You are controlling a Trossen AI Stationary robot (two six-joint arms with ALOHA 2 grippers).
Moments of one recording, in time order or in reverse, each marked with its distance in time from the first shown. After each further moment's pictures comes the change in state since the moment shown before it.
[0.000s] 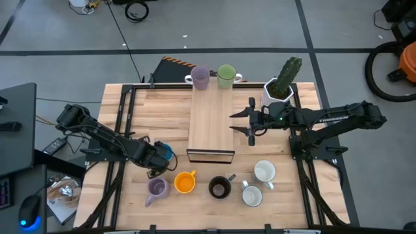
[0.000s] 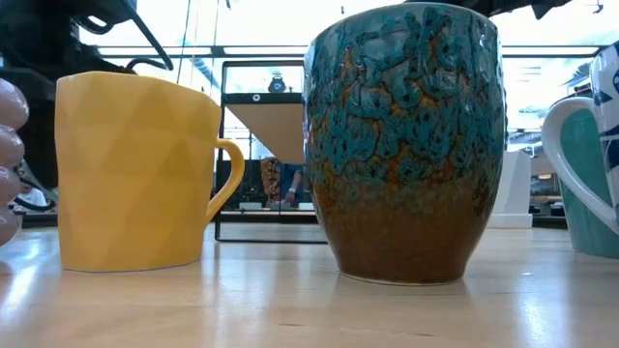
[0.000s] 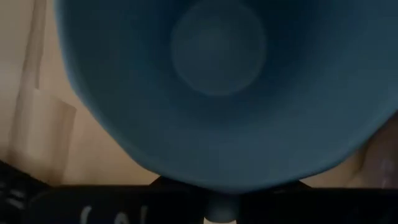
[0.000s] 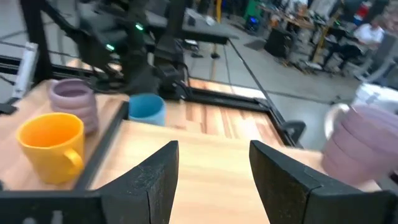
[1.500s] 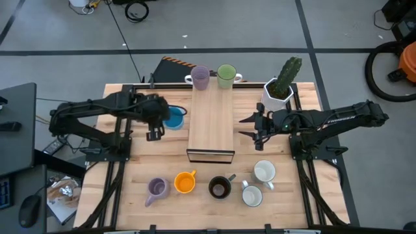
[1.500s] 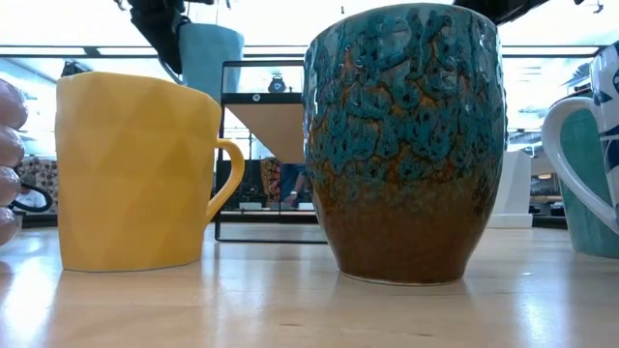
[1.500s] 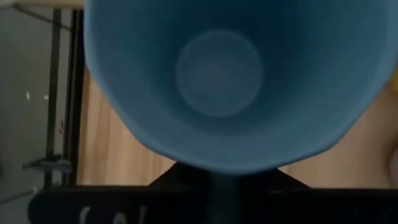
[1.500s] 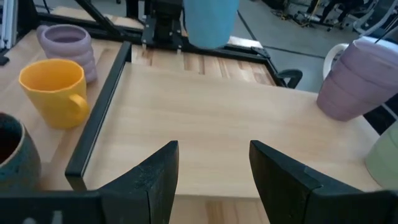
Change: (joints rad) left arm 0.543 -0.136 0.521 -0.228 -0.044 0.895; right arm 0.112 -0.101 0.000 -0.292 0.176 0.080
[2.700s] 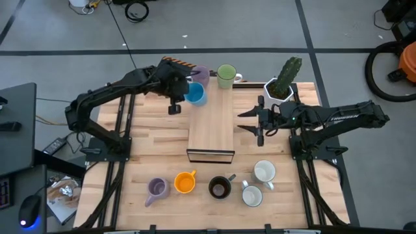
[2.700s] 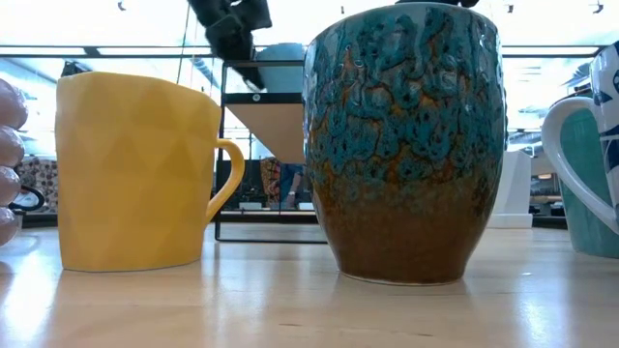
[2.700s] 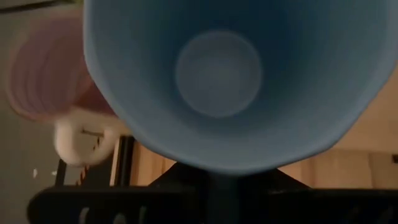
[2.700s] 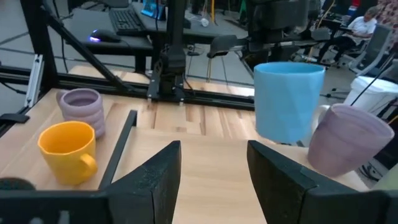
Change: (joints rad) left arm 0.345 0.231 0.144 0.382 0.270 0.383; right arm -0.032 -0.007 0.086 0.088 -0.088 -0.033
